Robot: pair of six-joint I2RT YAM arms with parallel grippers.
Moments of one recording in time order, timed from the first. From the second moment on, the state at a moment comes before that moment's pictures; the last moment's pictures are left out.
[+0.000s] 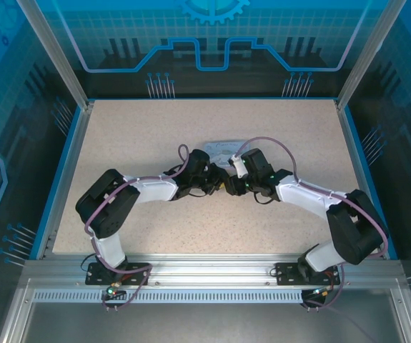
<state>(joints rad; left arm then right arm) -0.67 1.80 0.93 0.25 0.32 -1.47 0.57 1.49 0.83 -0.24 -0.18 0.19</state>
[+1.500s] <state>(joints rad) -0.66 1.80 0.95 0.22 0.34 -1.47 0.38 1.44 0.82 -0.24 -0.53 0.30</state>
